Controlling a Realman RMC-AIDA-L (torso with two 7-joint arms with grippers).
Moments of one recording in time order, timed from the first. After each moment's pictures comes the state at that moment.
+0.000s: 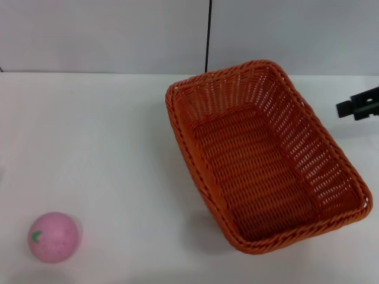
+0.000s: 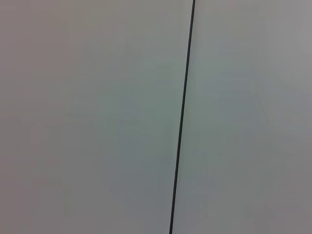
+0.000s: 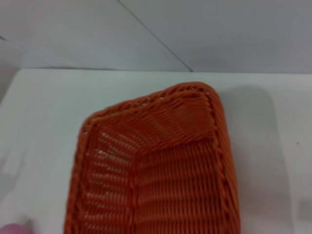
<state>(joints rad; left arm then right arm) -0.03 -2.07 -0.89 -0.06 -0.81 -1.74 2.77 0.75 1.91 -0.60 -0.93 -2.51 -1.80 2.47</state>
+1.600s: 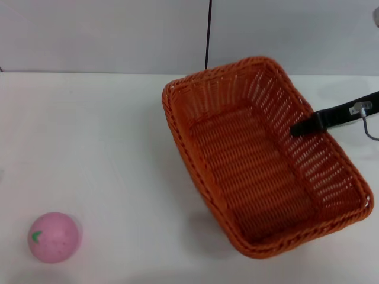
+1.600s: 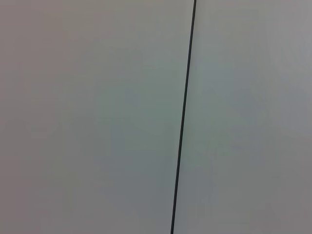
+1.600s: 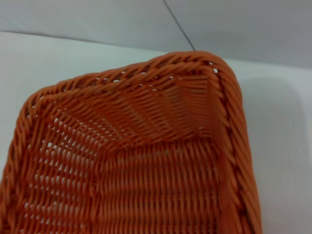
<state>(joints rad) -0.03 -2.07 -0.89 -0.06 -0.81 -1.74 2.77 0.75 2.03 -0.81 -0.80 -2.49 -1.46 2.35</state>
